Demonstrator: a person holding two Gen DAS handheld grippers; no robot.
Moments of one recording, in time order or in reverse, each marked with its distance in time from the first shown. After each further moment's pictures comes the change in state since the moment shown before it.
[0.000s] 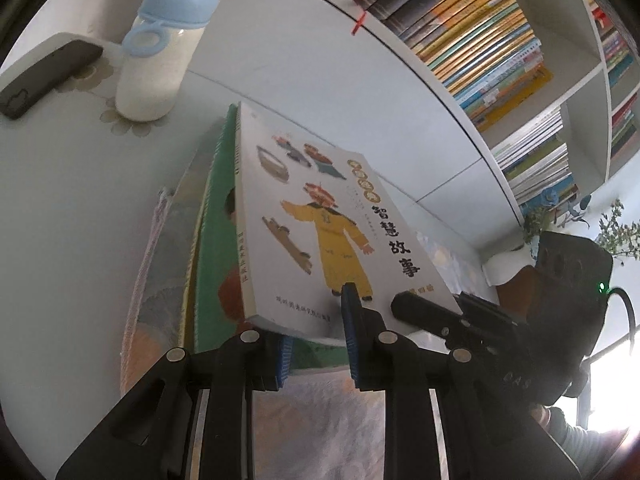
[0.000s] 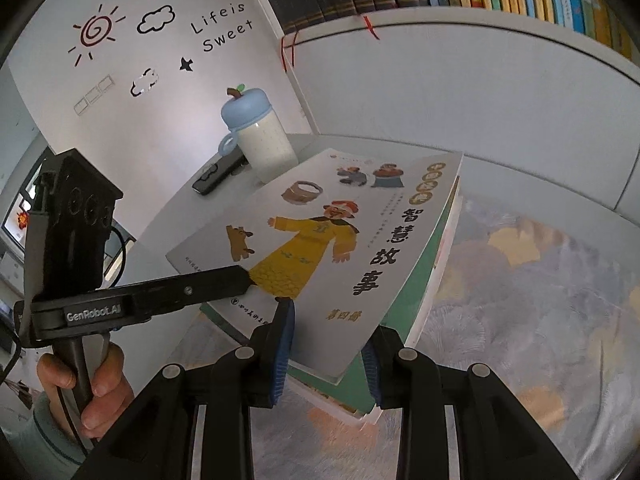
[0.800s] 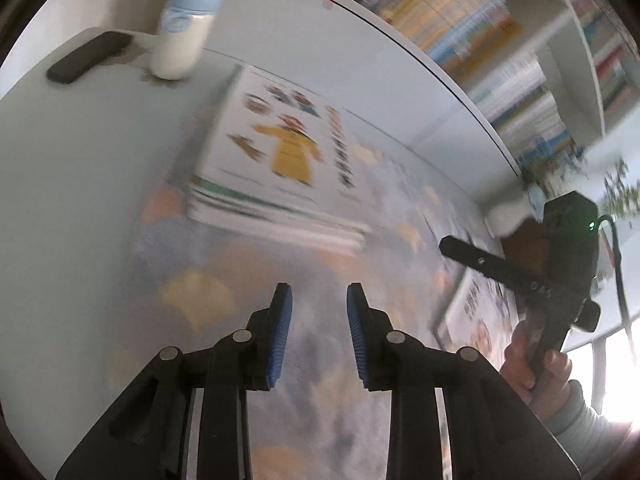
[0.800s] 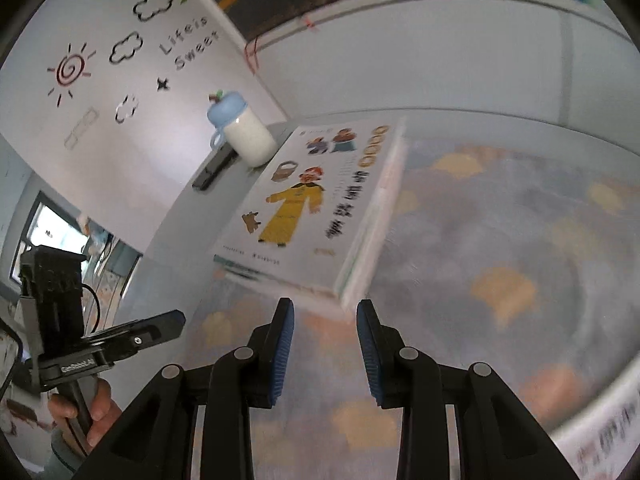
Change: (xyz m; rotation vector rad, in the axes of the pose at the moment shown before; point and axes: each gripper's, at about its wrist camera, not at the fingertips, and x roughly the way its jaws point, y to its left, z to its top) left arm -0.060 -0.055 -0.078 0.062 0.081 0.077; right arm -0.077 -0.025 -0.057 0.181 0.015 0.008
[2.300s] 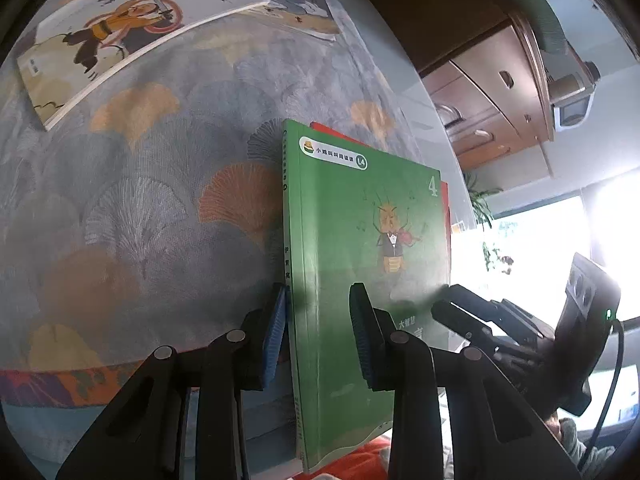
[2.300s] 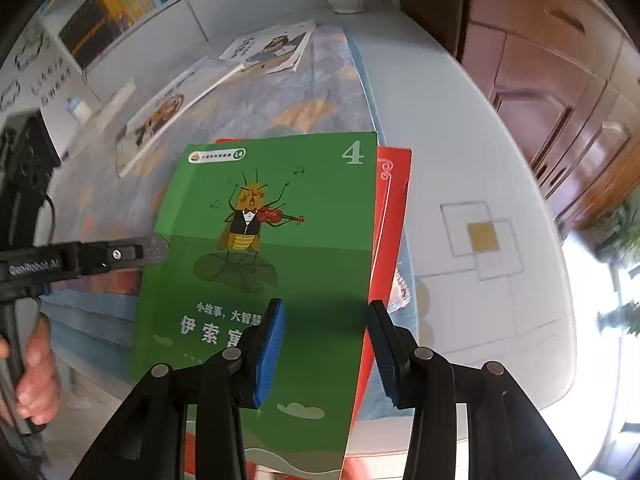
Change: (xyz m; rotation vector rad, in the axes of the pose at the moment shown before) left arm 0.159 -0.366 -0.310 0.224 0.441 -0.105; right arm -0.341 -0.221 -0.432 0.338 0.011 -0.437
